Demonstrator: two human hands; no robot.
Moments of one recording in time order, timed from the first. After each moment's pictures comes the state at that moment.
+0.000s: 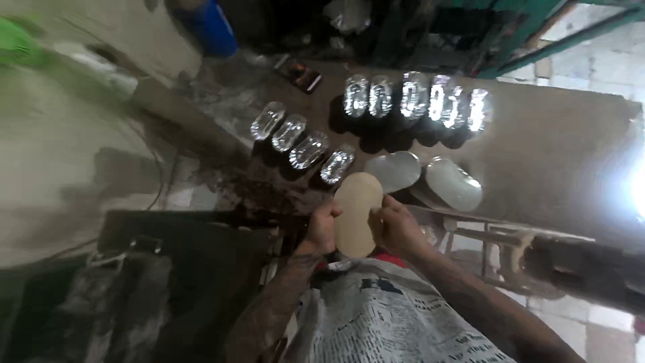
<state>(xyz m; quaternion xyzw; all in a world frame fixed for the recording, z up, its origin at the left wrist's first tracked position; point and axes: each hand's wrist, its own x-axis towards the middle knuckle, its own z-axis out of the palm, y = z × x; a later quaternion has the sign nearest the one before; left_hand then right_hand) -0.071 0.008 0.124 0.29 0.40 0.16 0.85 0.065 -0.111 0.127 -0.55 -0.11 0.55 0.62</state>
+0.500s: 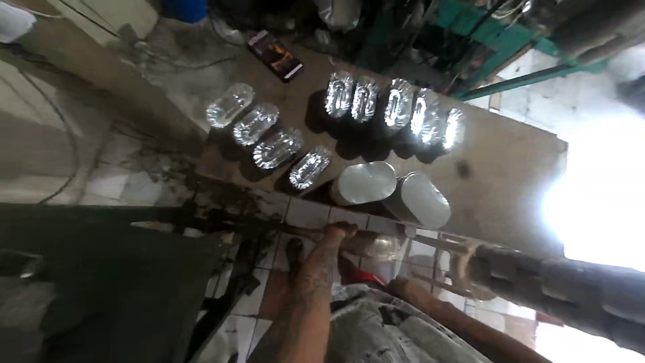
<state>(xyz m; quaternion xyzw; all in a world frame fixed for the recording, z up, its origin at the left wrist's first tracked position) 0.052 -0.045 -0.097 0.74 0.30 -0.36 0.48 0.130 -0.308 0.005 -0.69 -0.47 0.56 -0.05</state>
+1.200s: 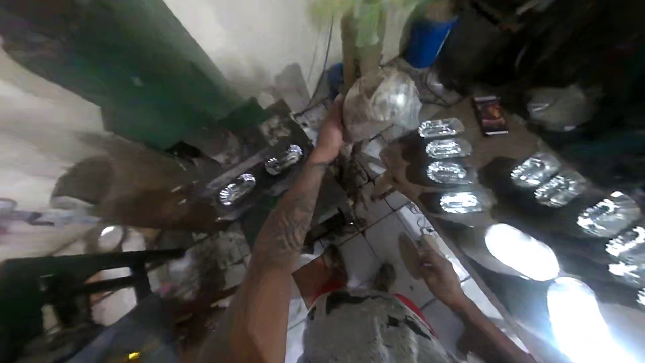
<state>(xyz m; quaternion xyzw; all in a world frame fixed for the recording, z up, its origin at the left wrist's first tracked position) -0.268 0.147 0.161 0.50 0.53 0.51 0.46 0.041 -0.106 0.031 -0.57 -0.65 0.43 0.25</state>
